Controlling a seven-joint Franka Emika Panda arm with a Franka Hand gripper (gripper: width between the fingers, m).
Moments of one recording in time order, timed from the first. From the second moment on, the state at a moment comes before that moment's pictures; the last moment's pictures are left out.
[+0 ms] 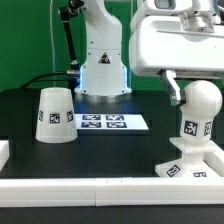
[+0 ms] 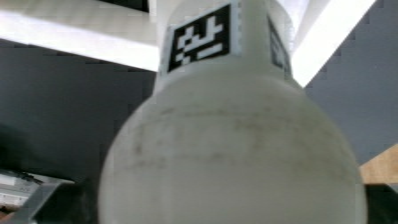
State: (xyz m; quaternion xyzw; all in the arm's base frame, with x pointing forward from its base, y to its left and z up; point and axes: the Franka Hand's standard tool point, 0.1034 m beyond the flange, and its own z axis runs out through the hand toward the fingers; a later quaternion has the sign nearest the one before) arm 0.615 0.099 0.126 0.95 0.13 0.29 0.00
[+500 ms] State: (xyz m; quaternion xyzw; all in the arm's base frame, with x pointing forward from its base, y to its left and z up) arm 0.612 0.098 0.140 0.95 0.13 0.29 0.00
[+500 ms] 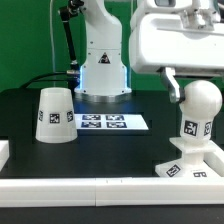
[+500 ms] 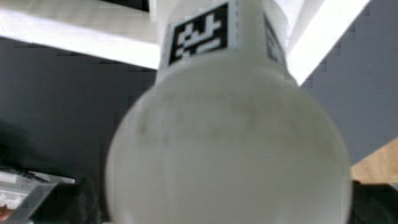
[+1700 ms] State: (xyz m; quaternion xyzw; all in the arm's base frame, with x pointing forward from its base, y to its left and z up) arm 0.601 0.100 0.134 0.99 0.14 0.01 -0.04
